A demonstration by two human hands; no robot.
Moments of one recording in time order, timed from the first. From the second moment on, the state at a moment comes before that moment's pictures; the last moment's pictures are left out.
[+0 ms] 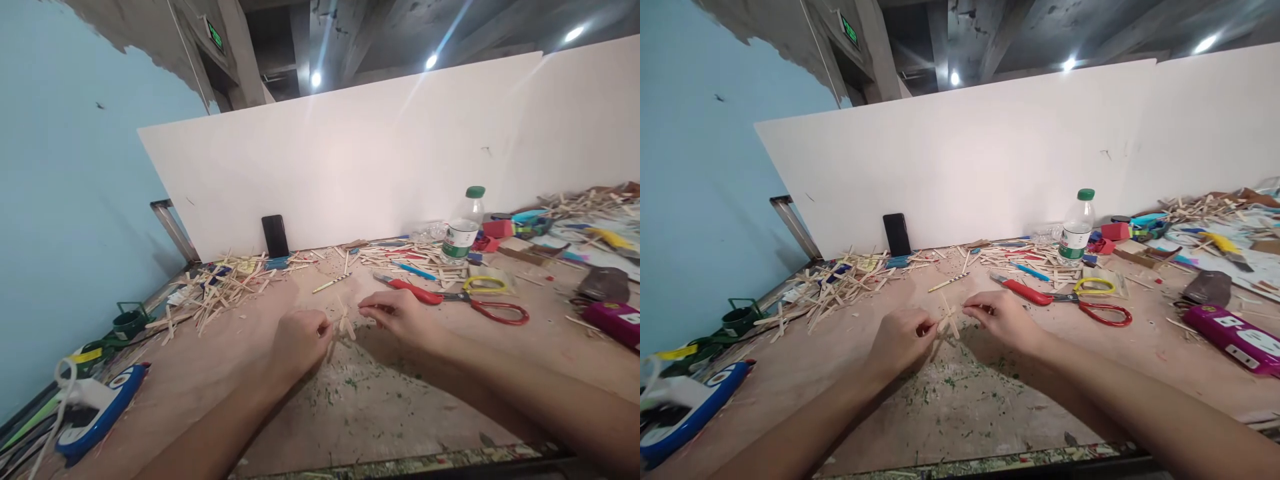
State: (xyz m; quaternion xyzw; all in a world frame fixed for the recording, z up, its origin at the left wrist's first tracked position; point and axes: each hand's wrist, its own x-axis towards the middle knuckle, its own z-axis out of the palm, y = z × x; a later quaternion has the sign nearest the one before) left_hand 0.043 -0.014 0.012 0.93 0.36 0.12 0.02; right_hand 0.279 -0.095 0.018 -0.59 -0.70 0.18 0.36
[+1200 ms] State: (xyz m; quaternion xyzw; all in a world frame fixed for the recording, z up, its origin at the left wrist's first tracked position) left_hand 0.048 -0.017 0.019 0.84 0.26 0.31 0.36; right_hand 0.280 -0.098 0.028 -0.55 -0.66 0.37 0.35
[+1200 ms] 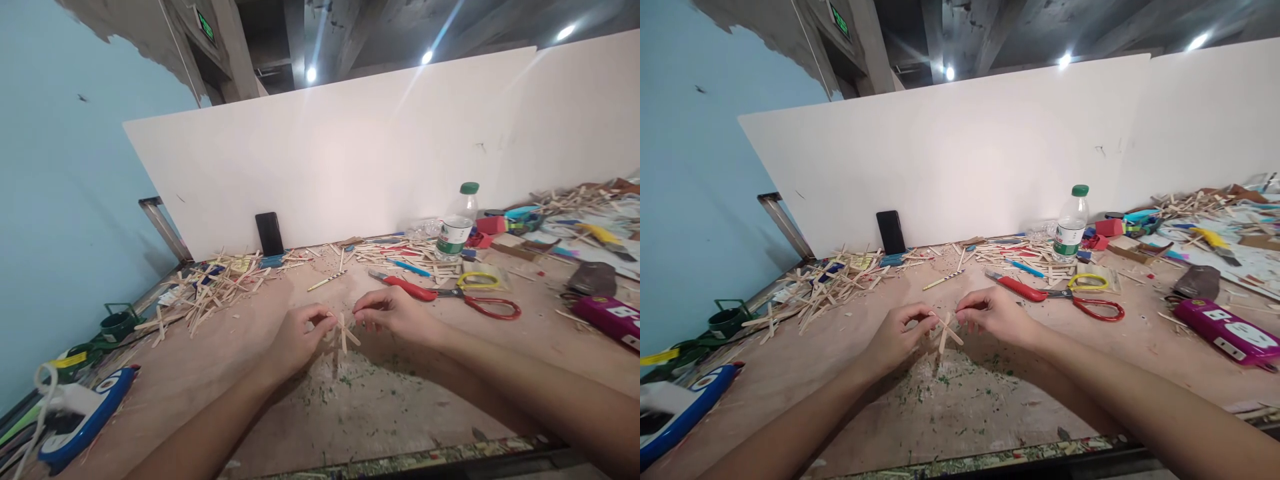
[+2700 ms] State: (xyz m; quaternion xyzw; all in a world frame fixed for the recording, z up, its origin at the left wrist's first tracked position) left_hand 0.047 -0.008 0.001 0.80 0.29 0.30 0.44; right_hand 0.279 -0.093 0.025 -0.60 -0.63 0.34 0.37
